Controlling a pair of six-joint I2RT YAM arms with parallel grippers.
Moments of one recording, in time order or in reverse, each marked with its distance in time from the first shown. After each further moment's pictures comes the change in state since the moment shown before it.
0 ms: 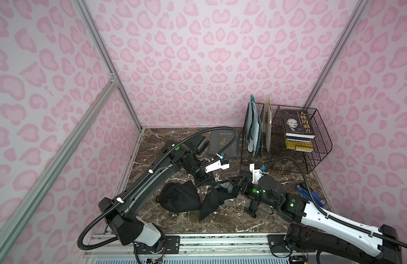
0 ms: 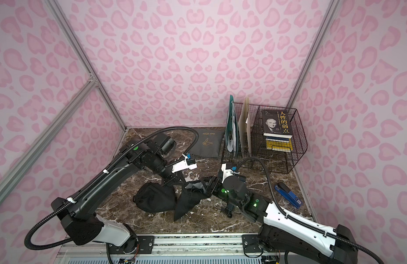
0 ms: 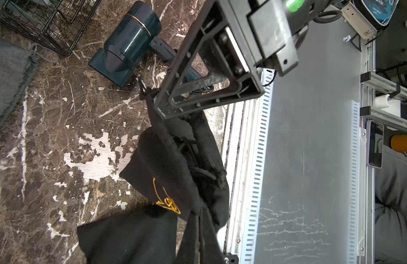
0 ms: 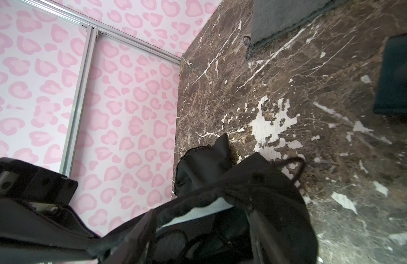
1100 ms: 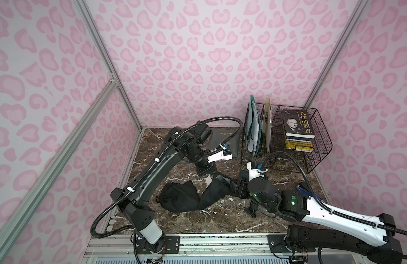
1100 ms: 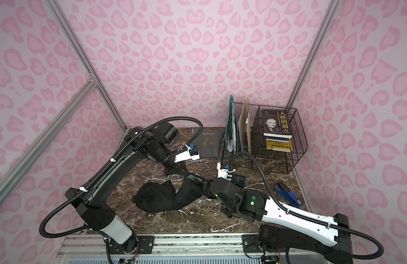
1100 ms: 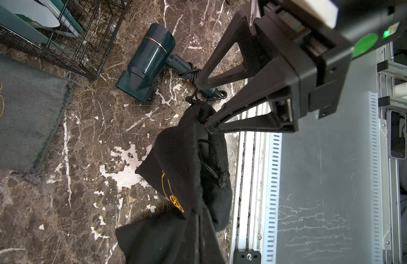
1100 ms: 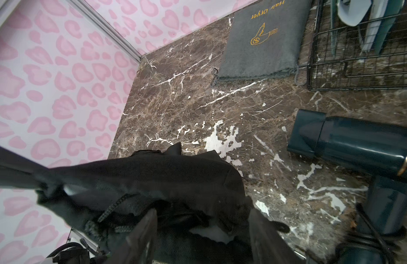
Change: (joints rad) left arm 0.038 0.169 0.277 -0.120 -0.007 0.134; right arm 0.191 0.121 0.271 -0.408 0.370 -0.251
